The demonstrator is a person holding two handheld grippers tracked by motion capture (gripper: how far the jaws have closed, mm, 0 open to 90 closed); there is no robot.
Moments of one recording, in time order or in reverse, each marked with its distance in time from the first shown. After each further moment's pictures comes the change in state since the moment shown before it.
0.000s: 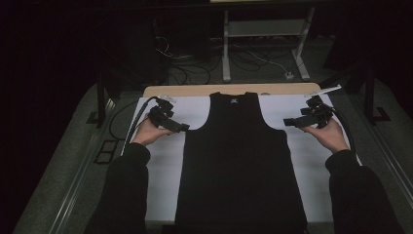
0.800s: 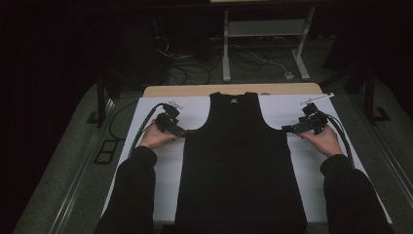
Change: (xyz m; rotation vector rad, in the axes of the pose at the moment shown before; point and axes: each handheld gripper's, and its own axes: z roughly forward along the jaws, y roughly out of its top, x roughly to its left) left arm 0.002 -0.012 0.034 0.062 -0.042 -0.025; right arm -0.012 -0.023 0.029 0.072 -0.004 0.060
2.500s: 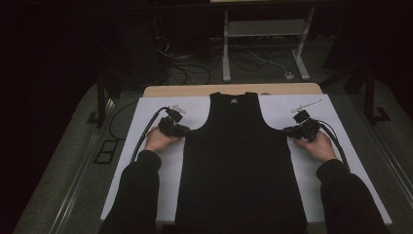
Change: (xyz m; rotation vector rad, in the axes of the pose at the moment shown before) left arm -0.012 -0.008 0.010 -0.036 0.039 0.026; right arm 0.022 -0.010 0.017 0.056 -0.029 -0.060
